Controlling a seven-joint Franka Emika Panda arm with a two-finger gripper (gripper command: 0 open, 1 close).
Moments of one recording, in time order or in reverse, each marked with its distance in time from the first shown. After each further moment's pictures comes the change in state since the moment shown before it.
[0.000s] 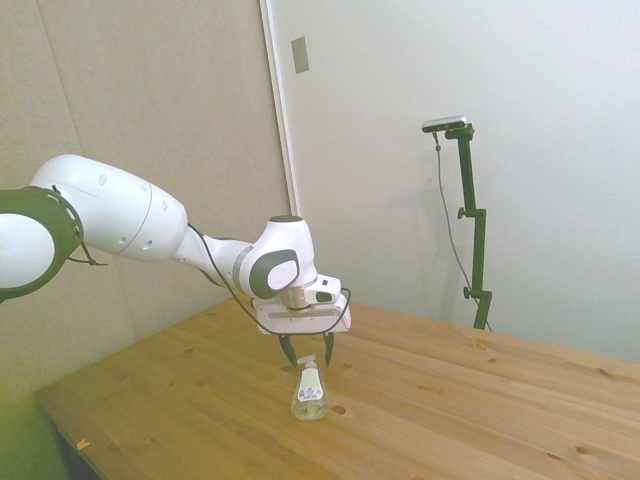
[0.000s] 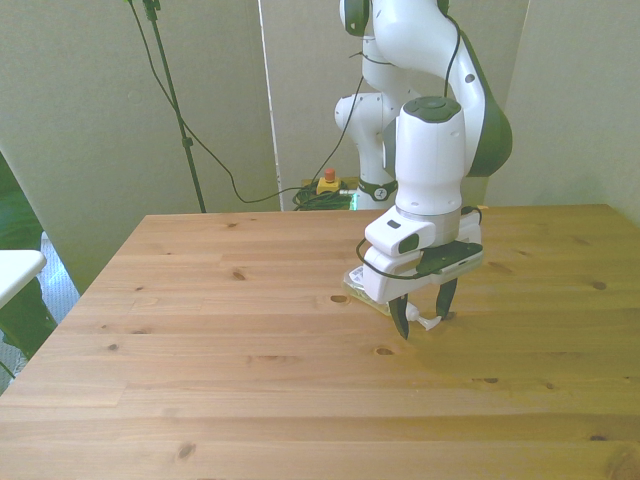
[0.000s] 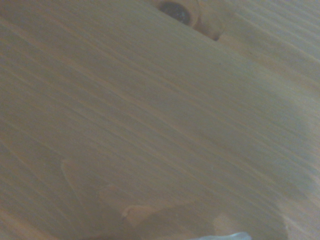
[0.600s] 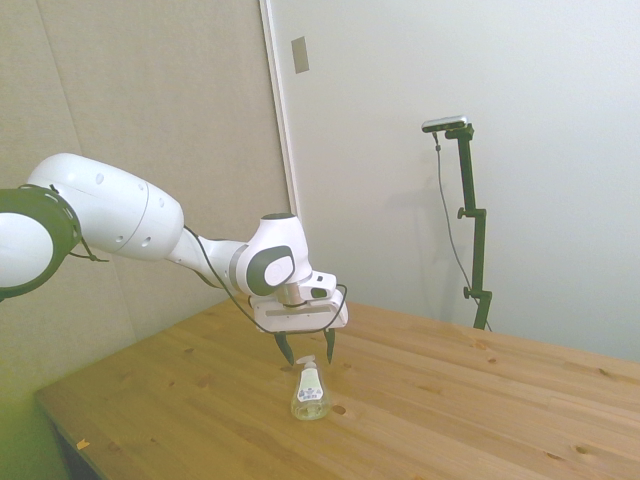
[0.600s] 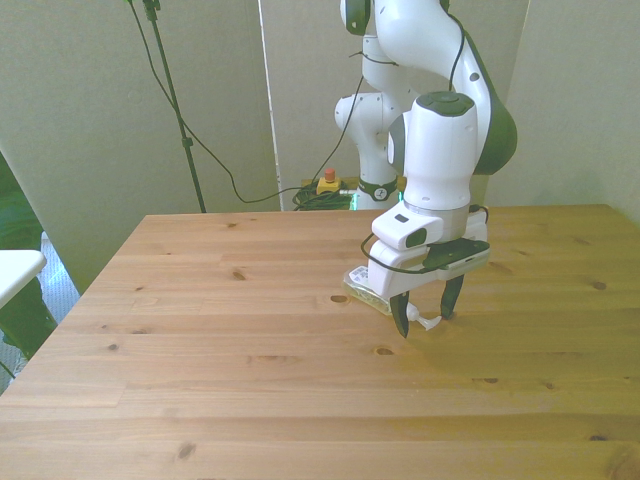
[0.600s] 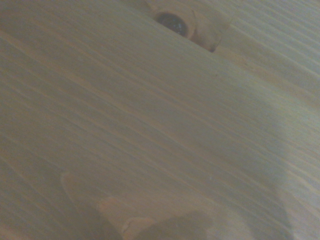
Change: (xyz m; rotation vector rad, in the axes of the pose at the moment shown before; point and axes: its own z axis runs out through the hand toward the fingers) arm -0.001 -0.011 -0.004 -0.035 0.028 0.014
